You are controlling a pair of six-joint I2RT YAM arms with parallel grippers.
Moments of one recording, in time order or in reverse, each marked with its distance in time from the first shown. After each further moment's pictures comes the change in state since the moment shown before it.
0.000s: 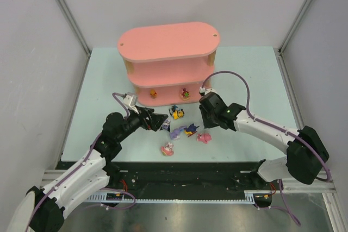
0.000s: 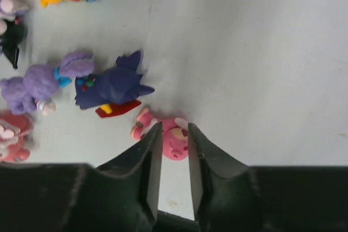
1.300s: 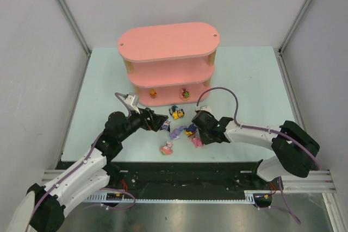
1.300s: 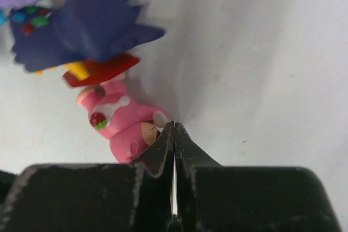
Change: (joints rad) left arm 0.000 0.031 0.000 -0.029 -0.013 0.000; right arm 0.111 0.093 -0.169 0.106 0.035 0.156
